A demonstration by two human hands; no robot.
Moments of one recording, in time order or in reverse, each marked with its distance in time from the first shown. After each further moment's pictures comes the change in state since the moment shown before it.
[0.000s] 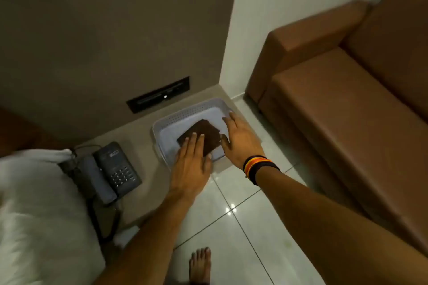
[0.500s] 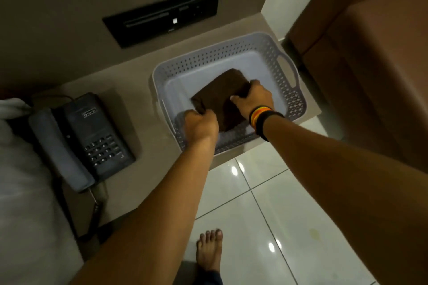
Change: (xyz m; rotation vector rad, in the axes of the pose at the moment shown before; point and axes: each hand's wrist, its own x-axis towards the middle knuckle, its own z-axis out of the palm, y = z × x) left_hand 0.134 -0.101 0.126 -0.913 0.161 -1.004; right_hand 0.154 0.047 0.202 0.232 -0.105 0.457
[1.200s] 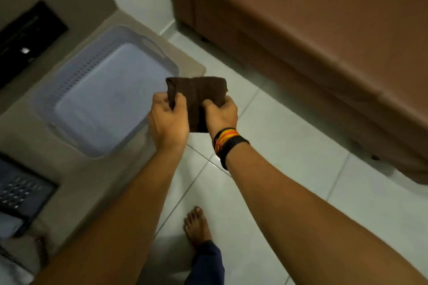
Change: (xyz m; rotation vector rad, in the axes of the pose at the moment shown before) left_hand -0.186 -0.055 0.082 0.296 -0.205 0.705; right_hand -0.165 0.163 -0.079 1.111 0.397 0.484
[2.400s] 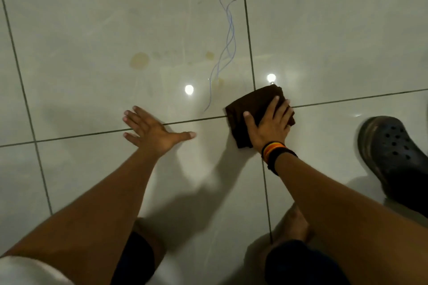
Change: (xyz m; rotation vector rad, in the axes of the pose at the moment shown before) left_hand -0.264 -0.417 0.374 1.240 -0.944 0.111; right_hand 0.094 0.629 -0.432 -0.541 0.354 0.472
